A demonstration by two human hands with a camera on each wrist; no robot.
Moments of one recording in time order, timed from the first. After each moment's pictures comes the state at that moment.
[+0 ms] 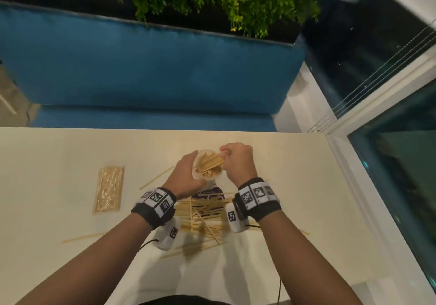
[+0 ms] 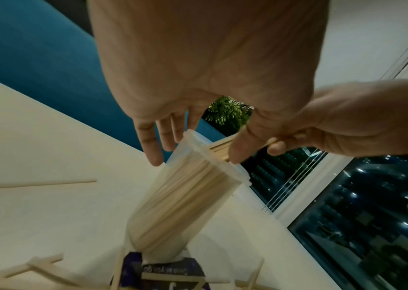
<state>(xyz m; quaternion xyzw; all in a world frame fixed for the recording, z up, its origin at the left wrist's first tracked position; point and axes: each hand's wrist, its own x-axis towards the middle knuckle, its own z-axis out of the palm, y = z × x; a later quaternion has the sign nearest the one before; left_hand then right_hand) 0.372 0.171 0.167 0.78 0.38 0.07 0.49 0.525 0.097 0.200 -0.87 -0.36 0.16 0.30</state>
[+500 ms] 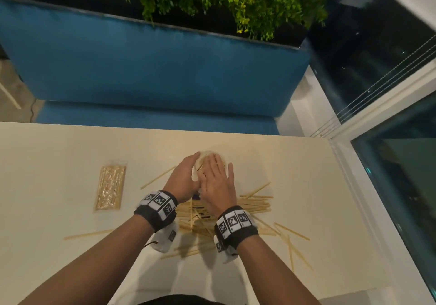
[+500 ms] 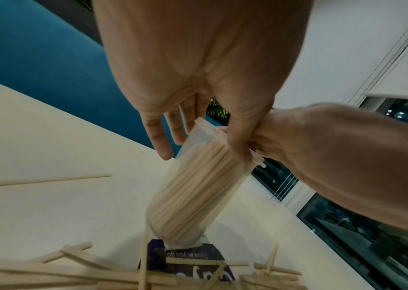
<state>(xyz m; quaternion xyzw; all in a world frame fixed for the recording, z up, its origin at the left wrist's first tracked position) 0.370 0.173 0.138 0.79 0.38 0.12 0.47 0.465 0.078 0.128 -0.83 -0.54 0.08 0.08</state>
